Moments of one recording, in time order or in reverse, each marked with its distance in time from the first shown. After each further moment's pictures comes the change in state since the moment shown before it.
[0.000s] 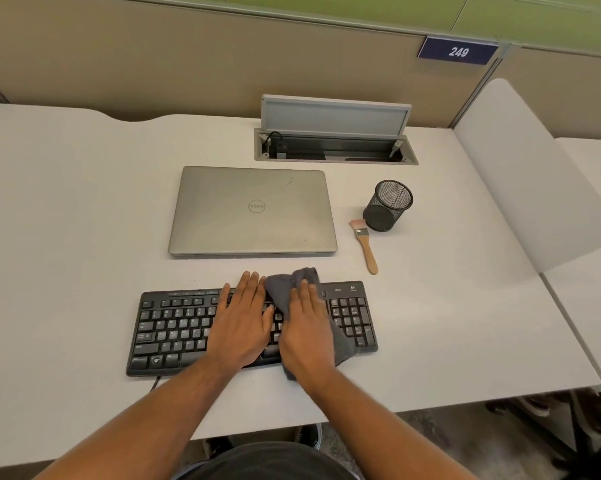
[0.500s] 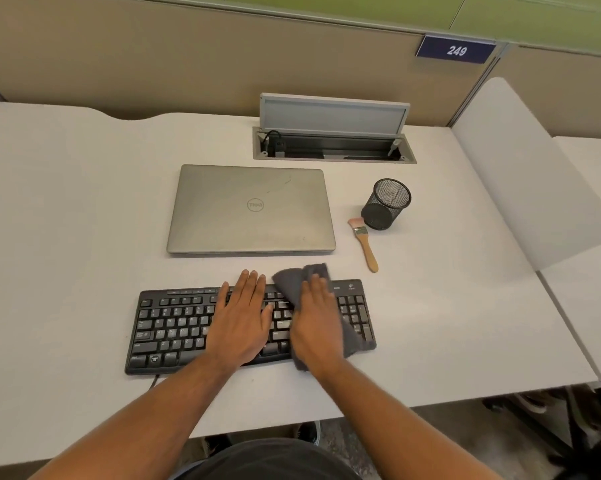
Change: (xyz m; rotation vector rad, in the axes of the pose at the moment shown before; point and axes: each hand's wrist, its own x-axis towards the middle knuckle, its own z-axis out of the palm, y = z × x) left_hand 0.000 0.001 -0.002 0.016 -0.018 -0.002; right_hand 0.007 0.012 -0.009 0.004 0.065 0.046
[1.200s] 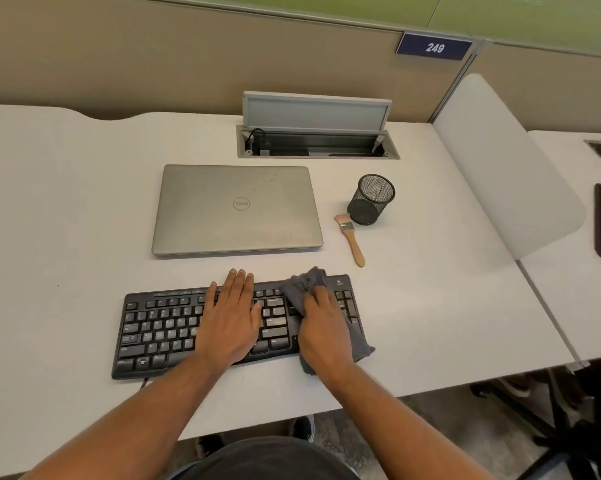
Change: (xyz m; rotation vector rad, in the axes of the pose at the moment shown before) left_hand -0.001 0.001 -0.001 0.013 0.014 0.001; right_hand -0.017 0.026 -0.016 0.006 -0.020 -0.023
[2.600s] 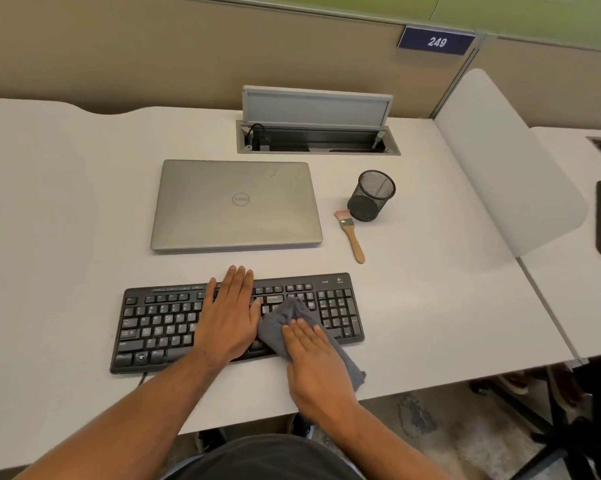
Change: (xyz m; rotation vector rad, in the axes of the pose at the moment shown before) left_hand 0.001 -0.001 0.002 -0.026 -0.014 -0.001; right_hand -0.061 -0.005 0.001 -0.130 -0.192 -0.190
